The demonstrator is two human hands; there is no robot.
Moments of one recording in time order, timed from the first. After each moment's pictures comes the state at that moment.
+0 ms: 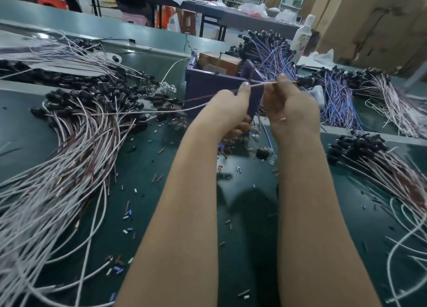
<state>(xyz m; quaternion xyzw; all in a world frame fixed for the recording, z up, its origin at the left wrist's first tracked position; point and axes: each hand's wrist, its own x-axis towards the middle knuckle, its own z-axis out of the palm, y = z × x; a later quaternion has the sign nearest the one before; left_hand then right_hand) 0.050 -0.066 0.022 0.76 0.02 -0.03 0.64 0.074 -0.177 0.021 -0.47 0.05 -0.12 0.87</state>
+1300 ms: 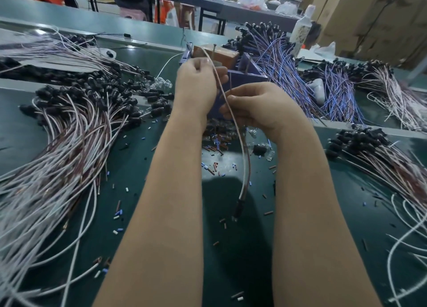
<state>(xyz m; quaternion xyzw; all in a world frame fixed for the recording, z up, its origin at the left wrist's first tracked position) 0.062 -0.053 0.020 0.63 0.06 0.15 0.76 0.072 -0.169 0.021 -0.82 -0.10 0.06 0.56</state>
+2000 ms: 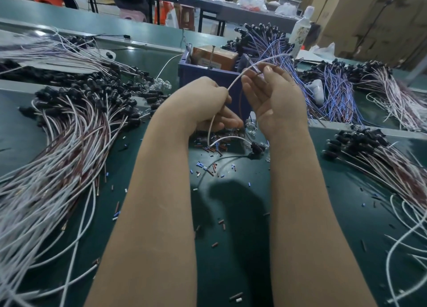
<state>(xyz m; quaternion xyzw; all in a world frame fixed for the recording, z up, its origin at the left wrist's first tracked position) 0.053 -0.044 0.027 0.78 0.00 -0.08 0.62 0.074 -0.165 0.022 -0.47 0.00 -0.06 0.88</state>
